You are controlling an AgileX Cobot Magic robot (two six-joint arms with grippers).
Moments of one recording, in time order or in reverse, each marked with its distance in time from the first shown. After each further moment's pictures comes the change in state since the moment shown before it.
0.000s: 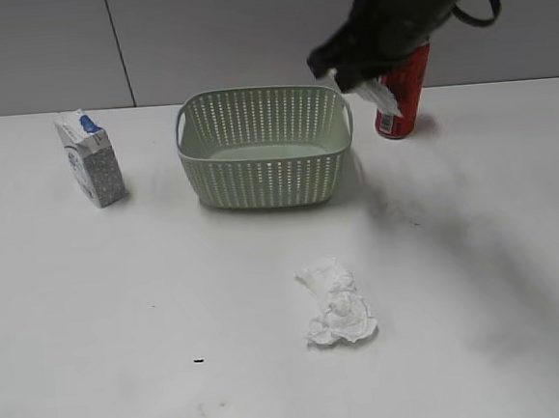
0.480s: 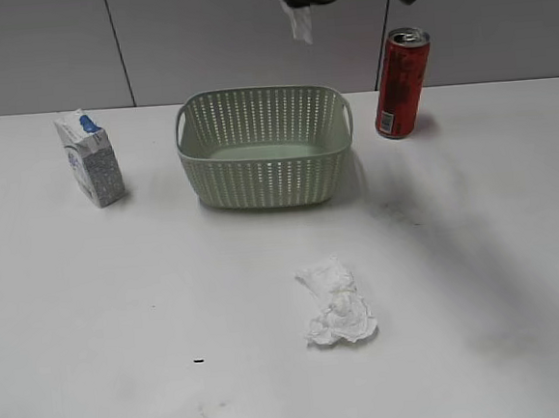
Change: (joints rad) left arm 0.000 0.000 0.000 0.000 0.000 0.000; right arm 0.041 0.087 -0.095 0.145 -0.588 -0.002
